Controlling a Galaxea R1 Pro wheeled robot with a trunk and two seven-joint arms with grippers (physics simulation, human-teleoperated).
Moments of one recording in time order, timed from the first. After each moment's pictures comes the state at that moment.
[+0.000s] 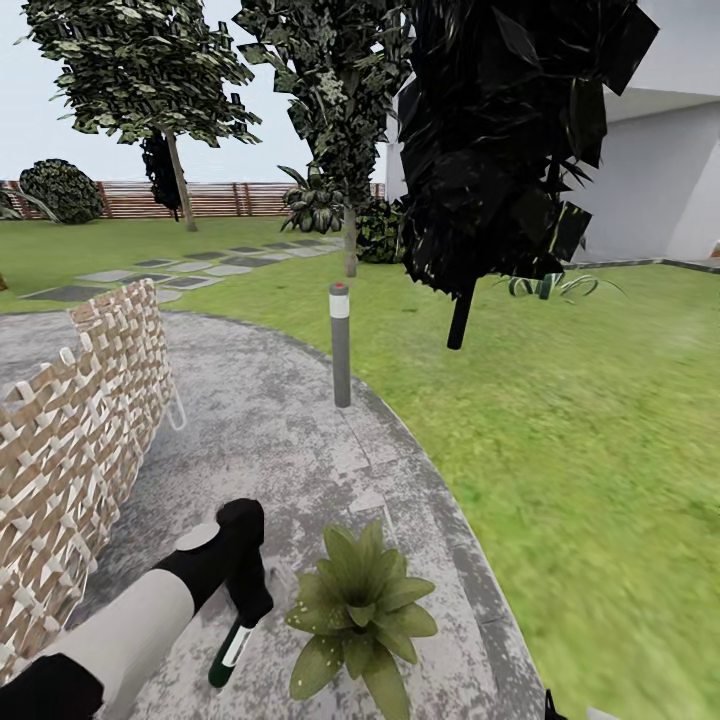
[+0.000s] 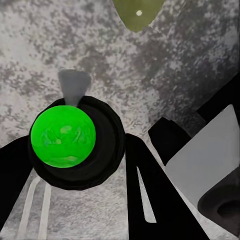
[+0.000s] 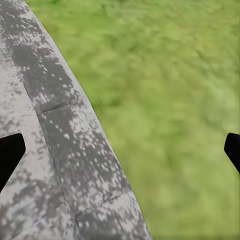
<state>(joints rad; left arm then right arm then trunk) -0.80 0.05 -0.47 -0.63 -0.99 0.94 -1.36 -0.32 -0.11 -0.22 -0.09 -0.04 -0.68 -0.14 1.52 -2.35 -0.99</state>
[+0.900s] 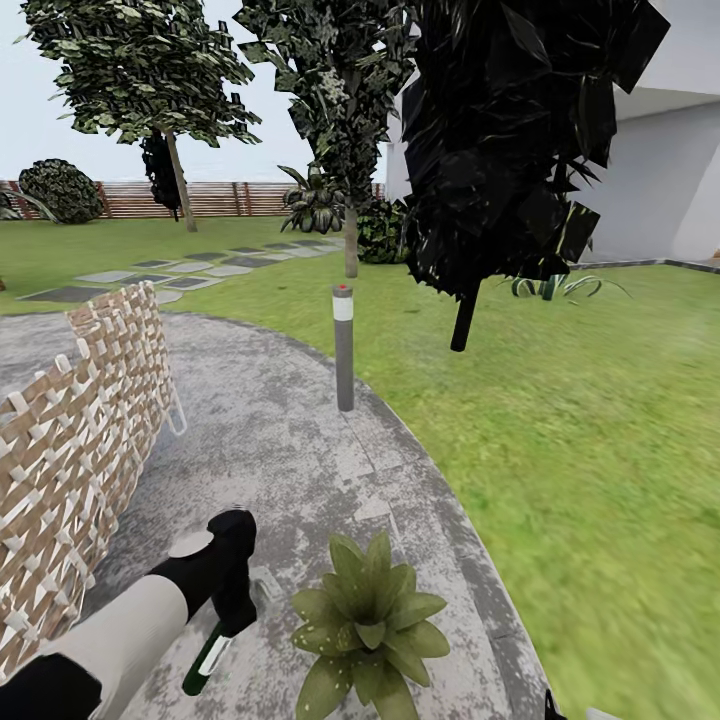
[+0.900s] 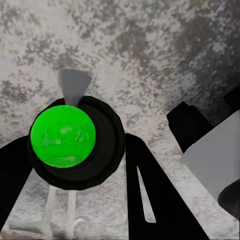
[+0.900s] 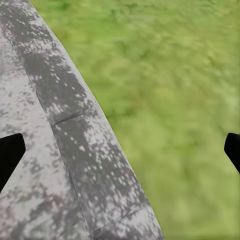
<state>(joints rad) -0.79 0.06 -0.47 -0.55 -0.99 0.95 -1.25 -0.32 -0.11 -0.22 -0.09 -0.04 -0.69 -0.14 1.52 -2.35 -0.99</state>
